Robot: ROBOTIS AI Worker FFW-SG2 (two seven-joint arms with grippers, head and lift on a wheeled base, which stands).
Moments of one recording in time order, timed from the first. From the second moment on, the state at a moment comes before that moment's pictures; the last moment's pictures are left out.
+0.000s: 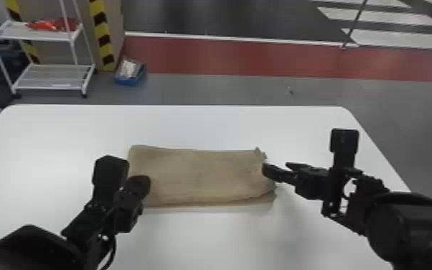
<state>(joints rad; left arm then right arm) 0.13 0.29 -0.32 -1.94 0.21 0.66 0.12 0.04 -0.20 -0.12 -1.89 -0.31 0.92 0.31</state>
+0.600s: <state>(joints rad) 0.13 0.29 -0.33 -1.93 0.21 0.66 0.12 -0.02 -0.19 -0.05 -1.84 -0.24 1.02 0.30</state>
